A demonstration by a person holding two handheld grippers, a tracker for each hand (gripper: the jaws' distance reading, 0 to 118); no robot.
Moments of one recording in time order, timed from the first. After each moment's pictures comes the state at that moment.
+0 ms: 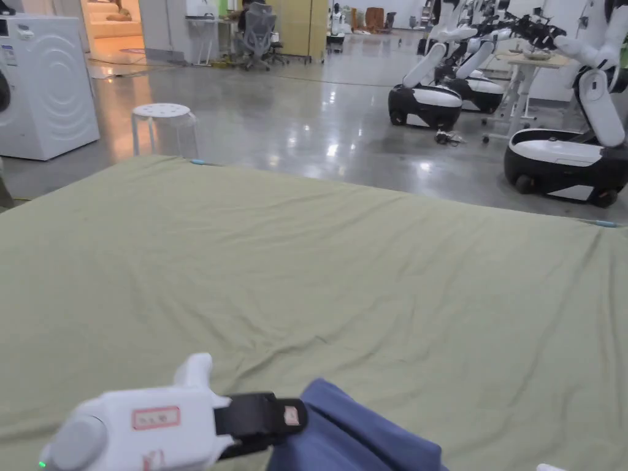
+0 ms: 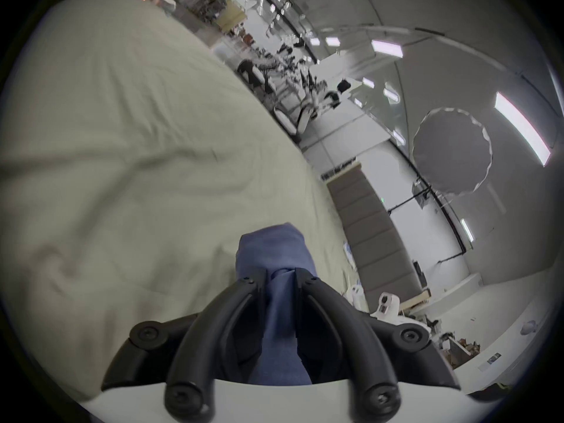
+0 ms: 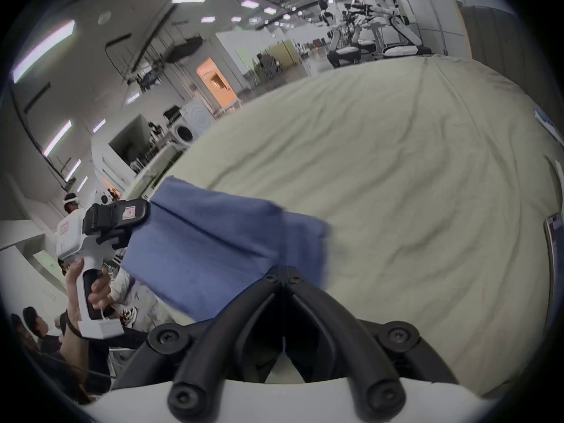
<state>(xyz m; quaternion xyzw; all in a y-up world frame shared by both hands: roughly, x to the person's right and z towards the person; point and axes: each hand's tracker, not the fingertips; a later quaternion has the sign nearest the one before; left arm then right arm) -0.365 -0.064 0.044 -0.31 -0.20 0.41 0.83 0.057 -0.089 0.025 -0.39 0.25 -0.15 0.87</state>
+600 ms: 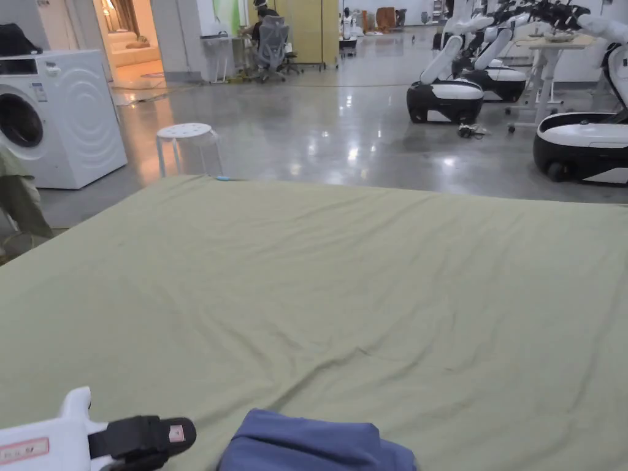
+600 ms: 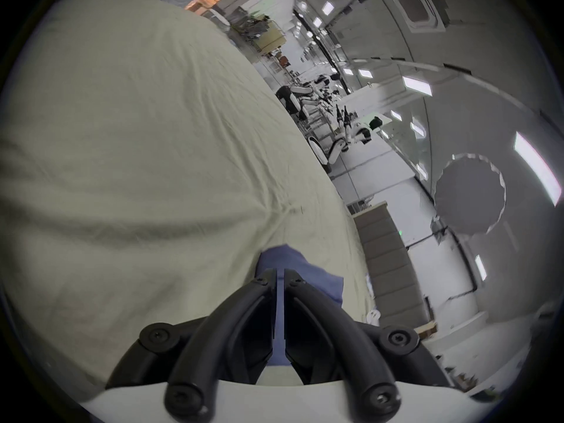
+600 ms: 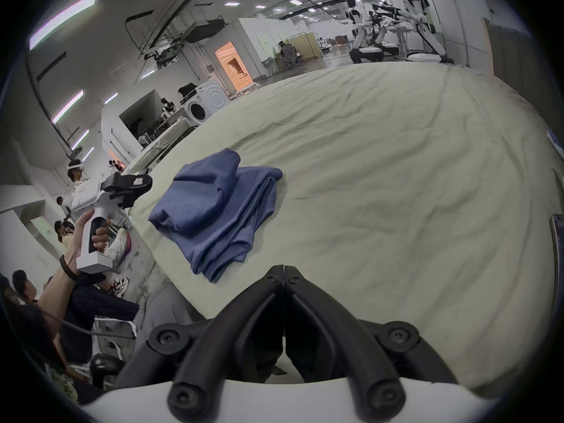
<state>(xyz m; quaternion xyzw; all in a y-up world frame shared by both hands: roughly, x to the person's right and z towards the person) -0.496 -0.093 0.083 -0.31 -0.12 0.44 0.83 0.025 -0.106 0.067 -0.40 0.29 -0.07 0.86</state>
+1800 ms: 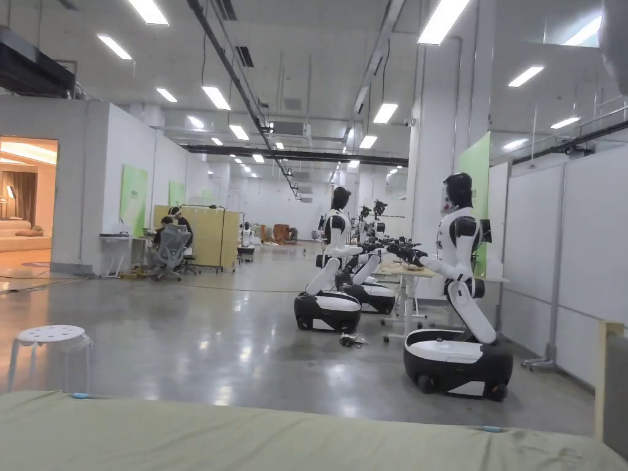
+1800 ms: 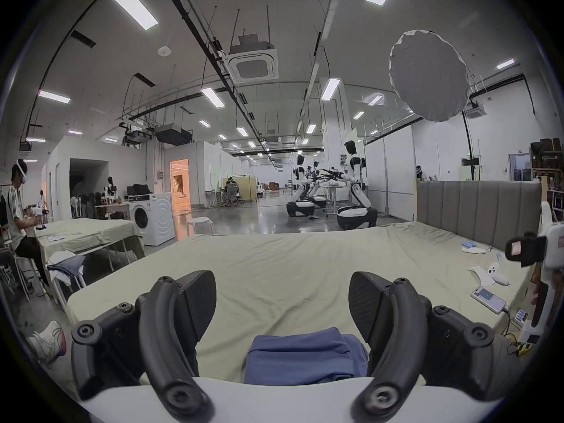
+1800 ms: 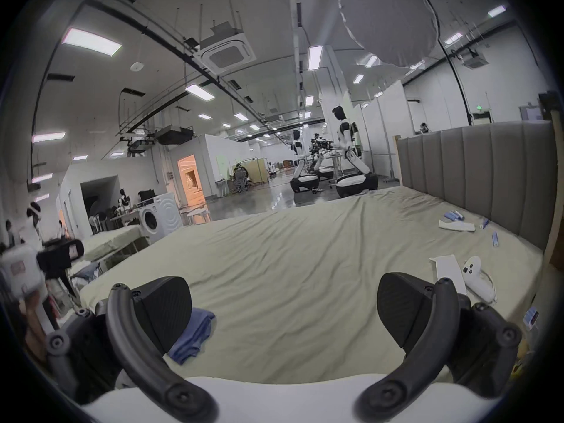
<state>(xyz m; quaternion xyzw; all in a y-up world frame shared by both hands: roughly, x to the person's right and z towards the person) -0.277 0.046 0.193 -0.04 0.06 -0.02 1.00 0.127 0.036 0.150 -0.09 0.10 -0.10 0.99</state>
